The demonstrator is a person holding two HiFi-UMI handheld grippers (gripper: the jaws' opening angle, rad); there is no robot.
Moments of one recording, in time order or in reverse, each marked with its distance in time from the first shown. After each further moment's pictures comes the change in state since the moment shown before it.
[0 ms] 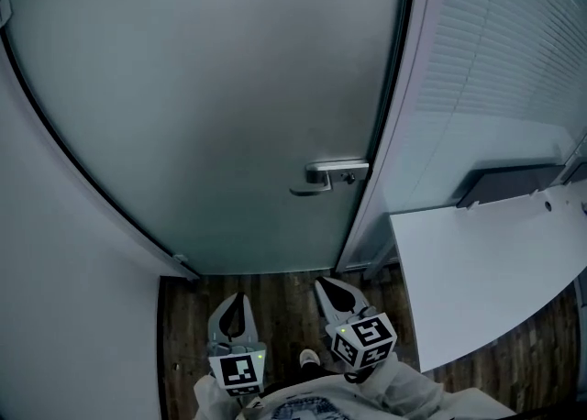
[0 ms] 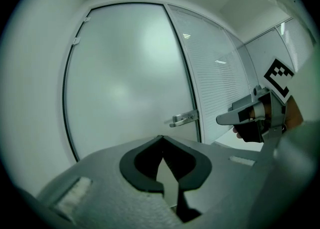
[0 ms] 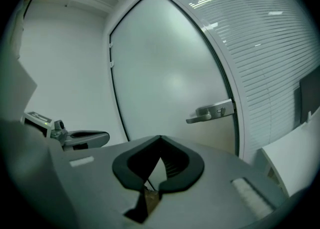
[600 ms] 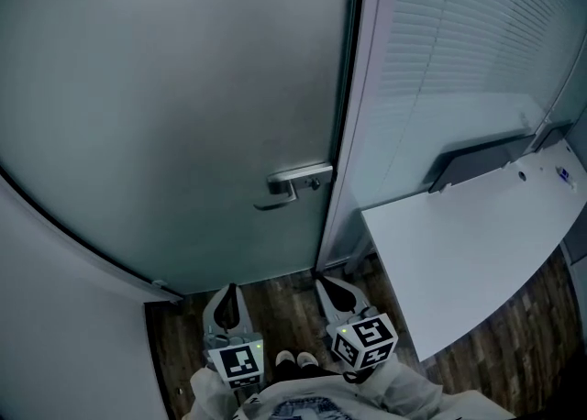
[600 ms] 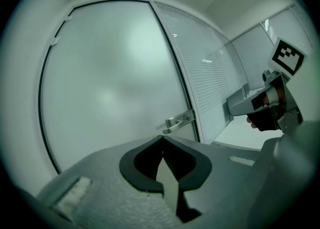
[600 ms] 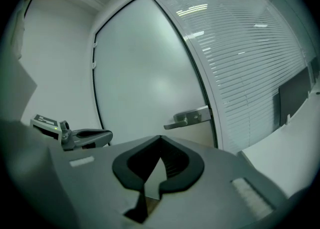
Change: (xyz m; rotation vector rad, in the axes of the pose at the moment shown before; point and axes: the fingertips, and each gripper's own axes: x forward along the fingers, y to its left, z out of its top) left arm 0.081 -0.020 0.013 0.107 -0.025 -0.116; right arm -0.007 -0.056 0.013 0.039 -0.039 -0.192
